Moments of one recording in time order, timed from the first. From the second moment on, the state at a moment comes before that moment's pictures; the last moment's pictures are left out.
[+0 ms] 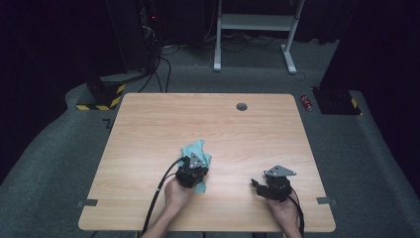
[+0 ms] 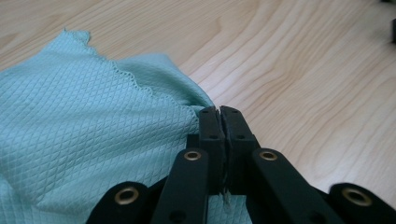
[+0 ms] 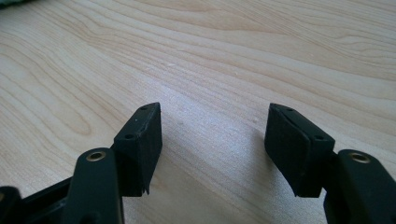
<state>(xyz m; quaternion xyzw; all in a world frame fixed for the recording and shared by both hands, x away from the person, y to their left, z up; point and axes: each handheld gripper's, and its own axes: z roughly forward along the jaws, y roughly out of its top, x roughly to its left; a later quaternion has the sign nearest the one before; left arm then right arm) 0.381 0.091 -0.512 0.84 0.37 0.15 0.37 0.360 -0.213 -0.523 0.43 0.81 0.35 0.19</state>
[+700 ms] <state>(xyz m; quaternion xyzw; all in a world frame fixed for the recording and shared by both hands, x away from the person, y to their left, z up) 0.378 0.073 -0.485 0.84 0.35 0.18 0.36 0.360 -0.213 -0.523 0.43 0.81 0.35 0.19</state>
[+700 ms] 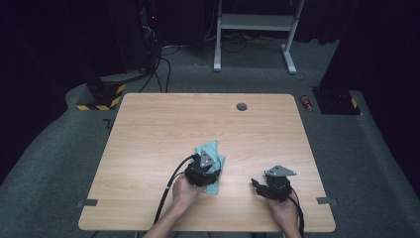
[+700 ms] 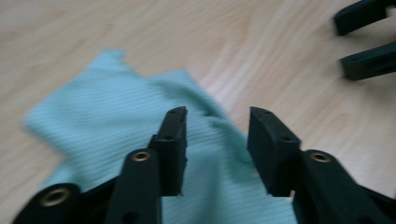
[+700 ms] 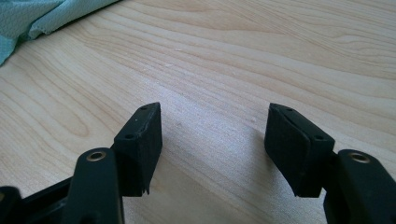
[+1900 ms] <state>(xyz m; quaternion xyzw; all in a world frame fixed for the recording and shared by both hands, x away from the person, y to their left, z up) 0.425 0.045 -0.500 0.85 0.40 0.16 0.29 0.360 -0.213 -0.523 0.43 0.81 0.35 0.19</state>
